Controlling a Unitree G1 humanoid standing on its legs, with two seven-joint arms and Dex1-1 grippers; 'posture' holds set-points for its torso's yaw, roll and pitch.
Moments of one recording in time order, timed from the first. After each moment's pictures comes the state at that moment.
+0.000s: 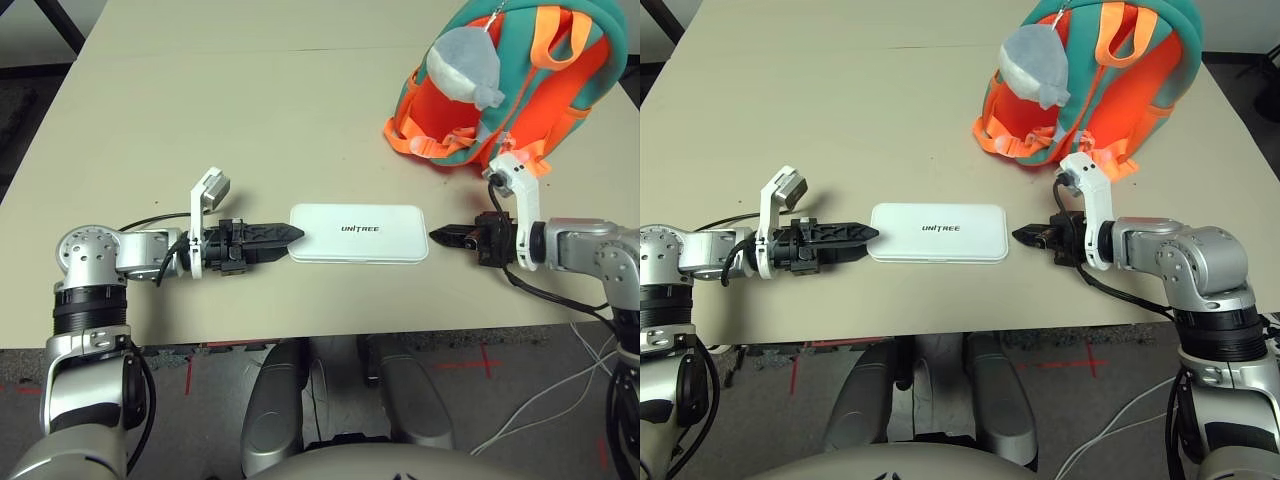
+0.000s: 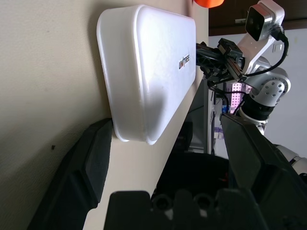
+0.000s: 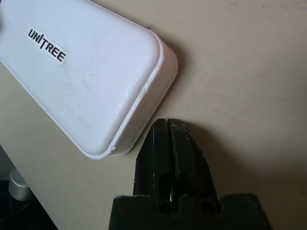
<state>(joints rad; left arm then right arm) -0.54 0.61 0.26 0.26 -1.38 1.60 -0.33 -0.44 -0.70 -0.05 -0.19 0.67 1.25 0.70</state>
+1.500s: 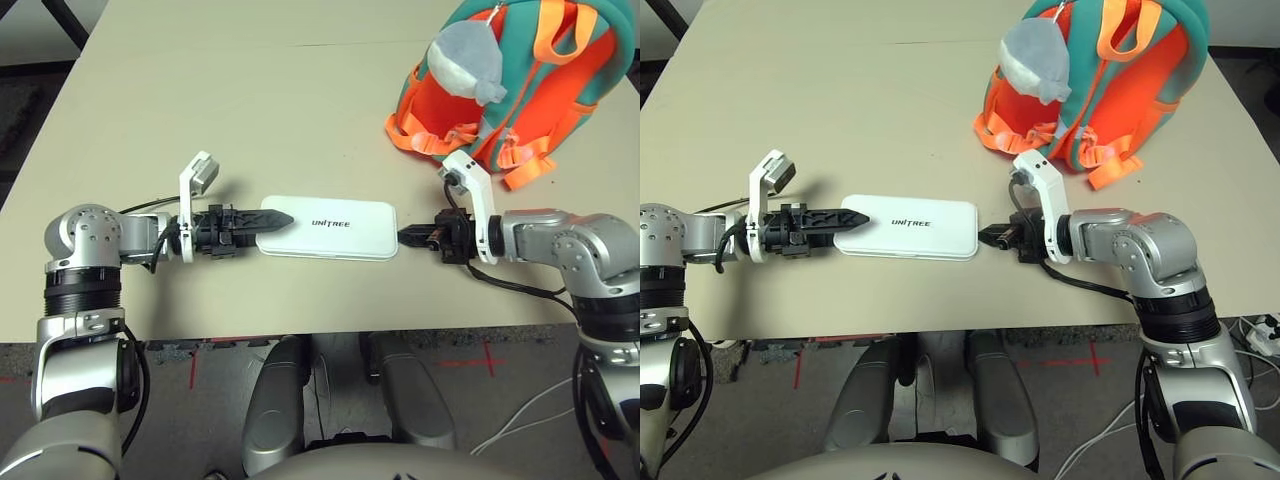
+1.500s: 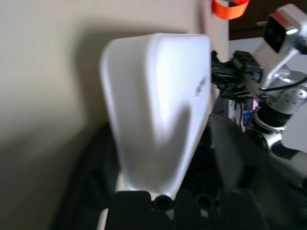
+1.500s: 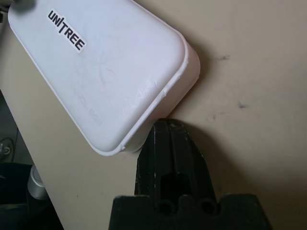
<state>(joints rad) -0.61 0.65 0.21 0.28 -0.99 1.57 -0.68 -0.53 -0.58 0.06 -0.19 0.64 1.23 0.70</state>
